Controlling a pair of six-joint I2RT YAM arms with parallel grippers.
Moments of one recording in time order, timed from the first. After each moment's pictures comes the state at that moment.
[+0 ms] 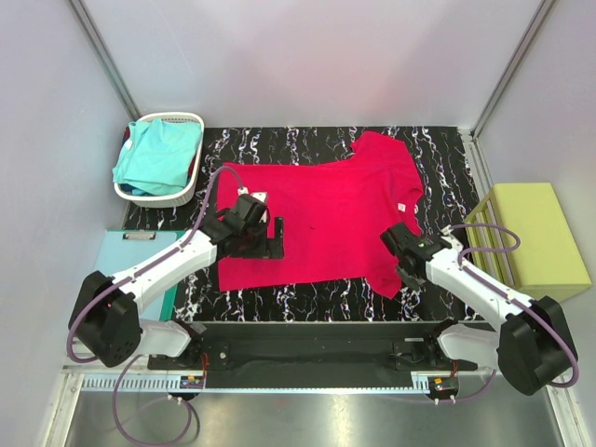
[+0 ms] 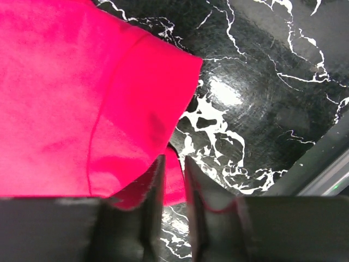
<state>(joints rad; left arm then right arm) -0.63 1.32 0.92 -0.61 -0.04 -0.54 0.50 1.17 0.70 -0.94 0.52 1.44</state>
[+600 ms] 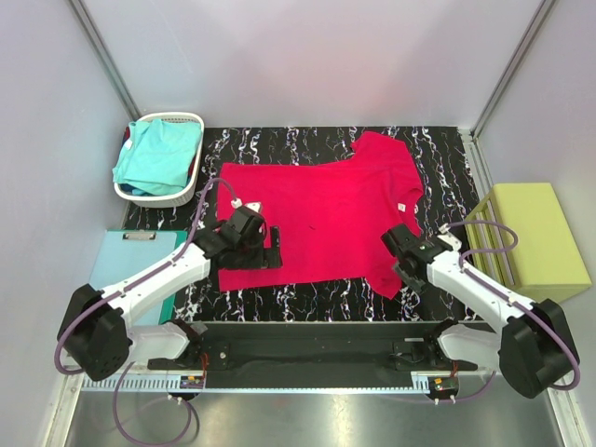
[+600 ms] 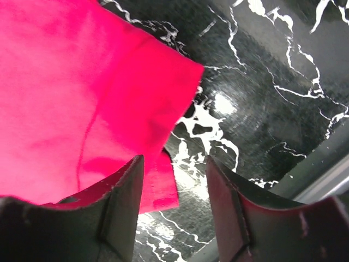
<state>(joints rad) -0.68 1.22 0.83 -0.62 -0.06 -0.65 0.51 1.15 0.67 -0.91 0.53 1.35</state>
